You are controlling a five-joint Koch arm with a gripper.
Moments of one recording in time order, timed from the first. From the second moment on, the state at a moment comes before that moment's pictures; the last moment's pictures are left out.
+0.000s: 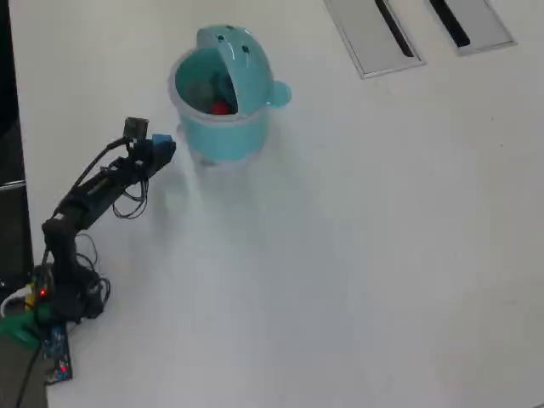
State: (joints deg) arm -50.1 78.7 102.4 6.5 -102.8
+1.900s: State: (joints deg) arm -41.0 54.3 56.6 -22.0 -97.4
